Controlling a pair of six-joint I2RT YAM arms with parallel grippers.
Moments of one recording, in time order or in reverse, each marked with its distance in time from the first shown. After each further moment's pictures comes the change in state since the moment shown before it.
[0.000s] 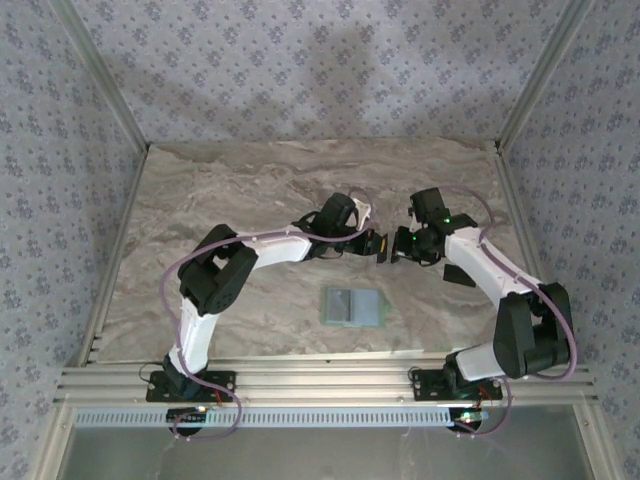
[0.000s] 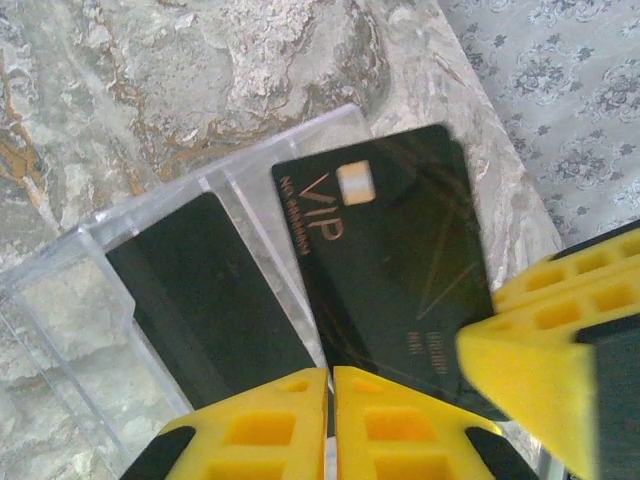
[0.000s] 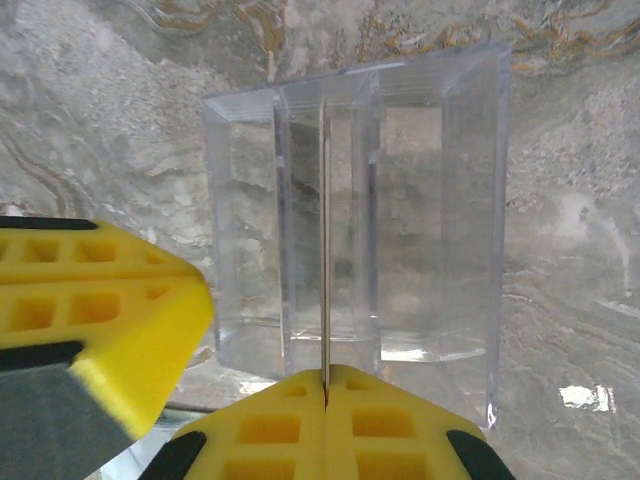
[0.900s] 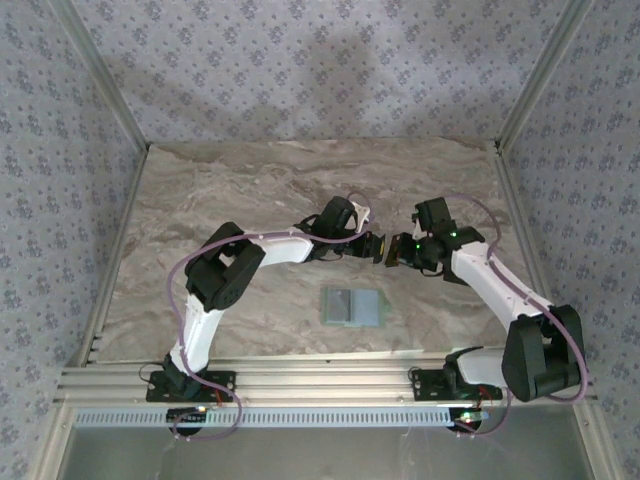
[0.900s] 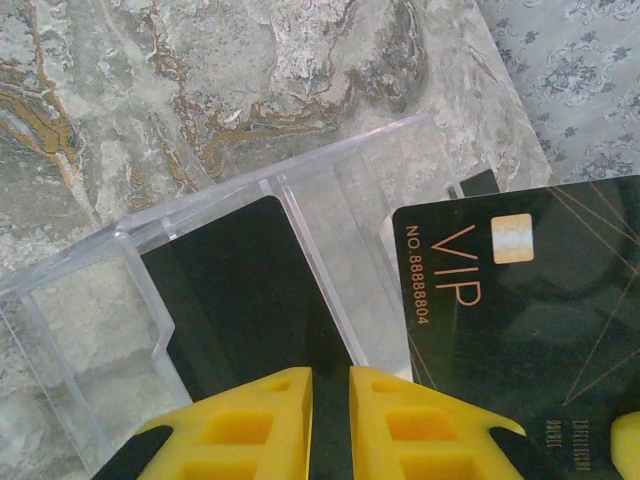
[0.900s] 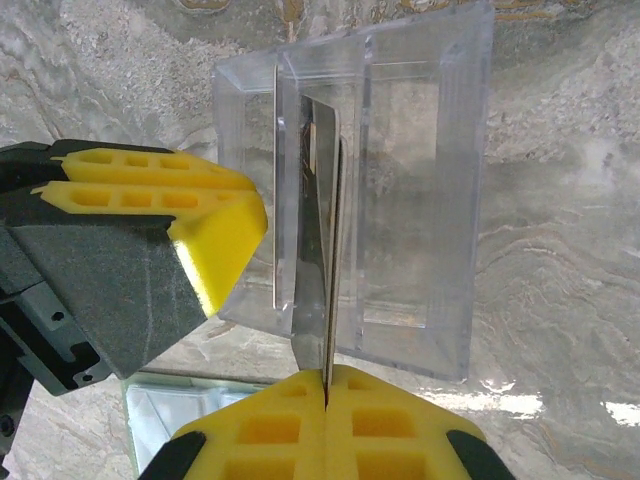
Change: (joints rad) left arm 0.011 0.056 -0.012 0.045 0.003 -0.022; right arm 0.006 -0.120 -0.092 0.038 -0.045 0.061
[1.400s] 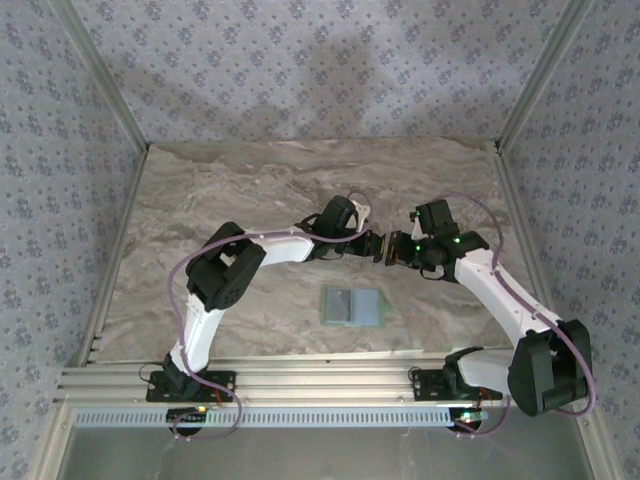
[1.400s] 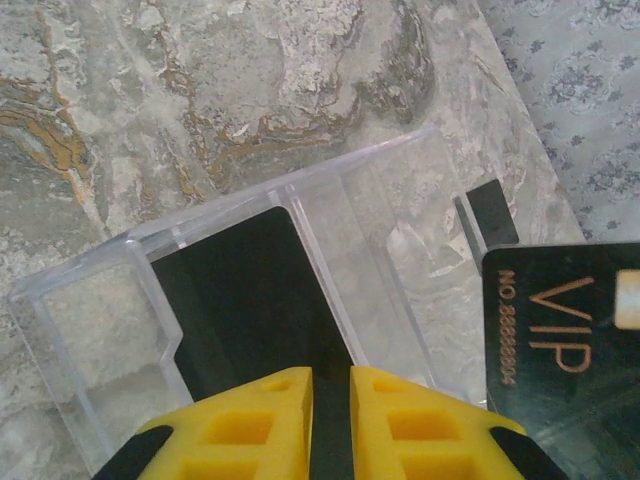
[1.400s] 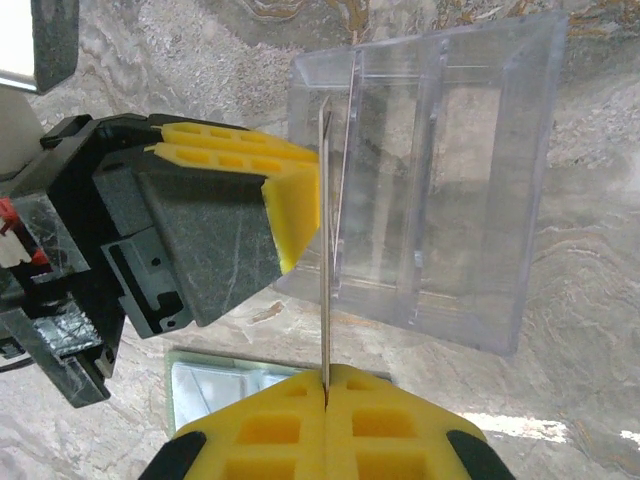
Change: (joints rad) left arm 0.000 0.006 0.010 0.000 -0.012 -0.001; right arm 0.026 -0.082 -0.016 0.010 -0.024 0.001
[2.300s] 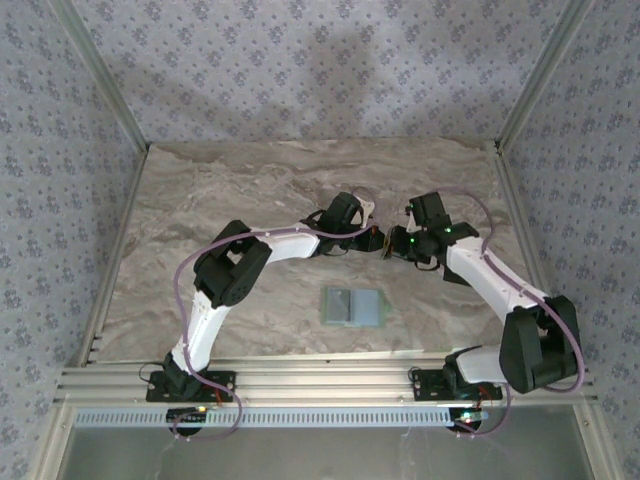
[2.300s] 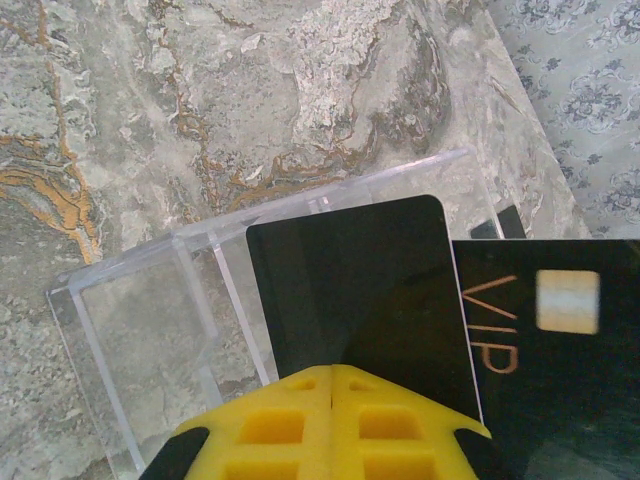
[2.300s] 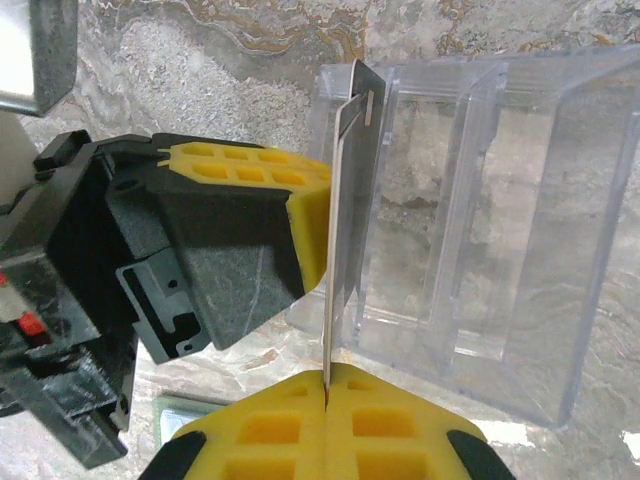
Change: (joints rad) left arm 0.000 0.067 0.098 -0.037 -0.031 0.003; right arm 0.005 0.105 0.046 0.050 0.020 -0.001
